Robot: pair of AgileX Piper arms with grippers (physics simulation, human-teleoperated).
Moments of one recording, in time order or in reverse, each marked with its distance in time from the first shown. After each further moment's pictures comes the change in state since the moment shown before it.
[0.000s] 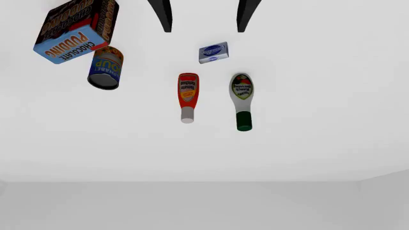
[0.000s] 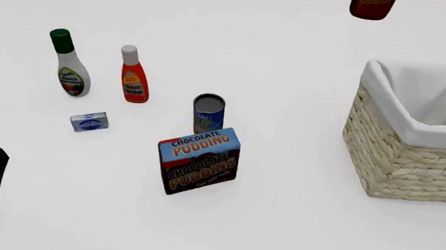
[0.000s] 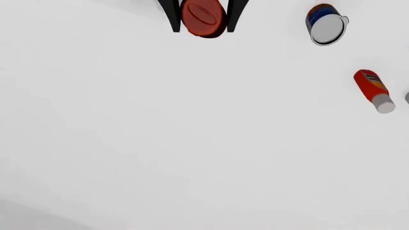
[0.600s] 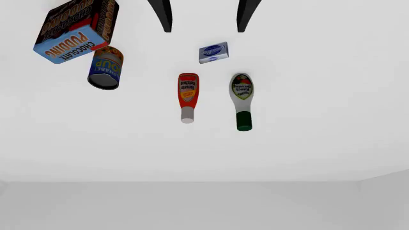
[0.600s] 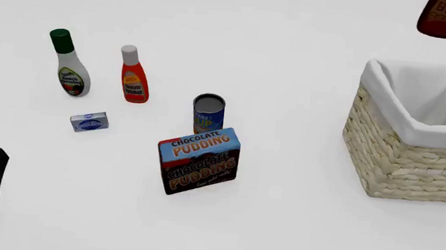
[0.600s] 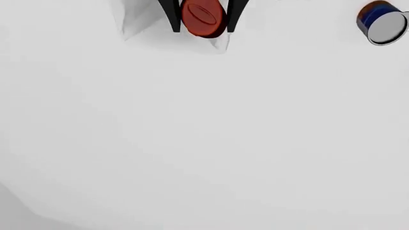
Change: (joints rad) left arm 0.000 0.000 0.000 0.000 0.000; right arm -0.214 -0.158 0.183 -0.036 -0.014
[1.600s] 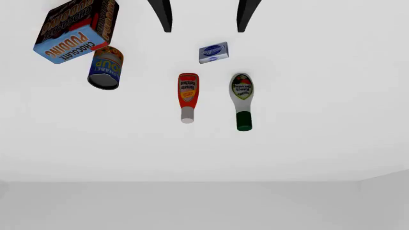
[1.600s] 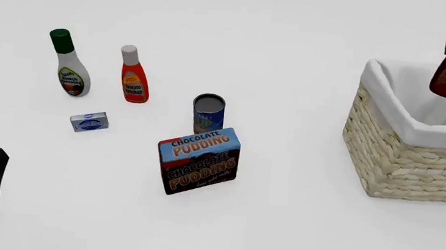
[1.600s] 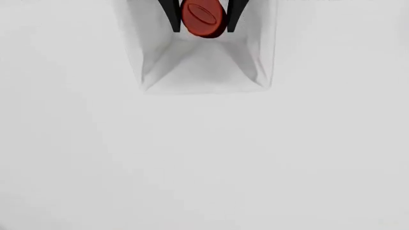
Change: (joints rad) left arm 0.000 0.000 0.000 0.000 0.000; right arm -0.172 0.012 0.302 -0.197 0.002
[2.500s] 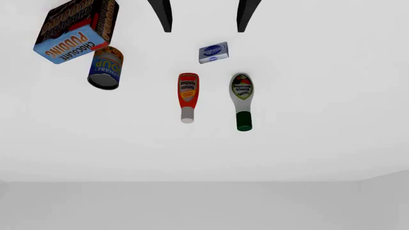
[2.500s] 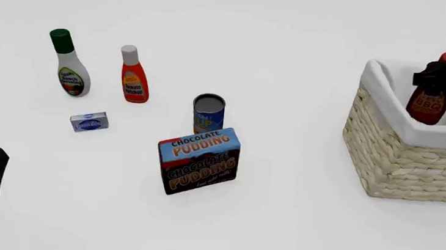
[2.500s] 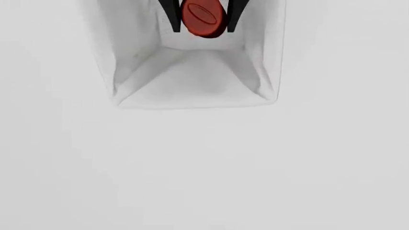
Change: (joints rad) left arm 0.000 0.000 0.000 0.000 0.000; right arm 0.002 0.152 0.083 -0.131 0.006
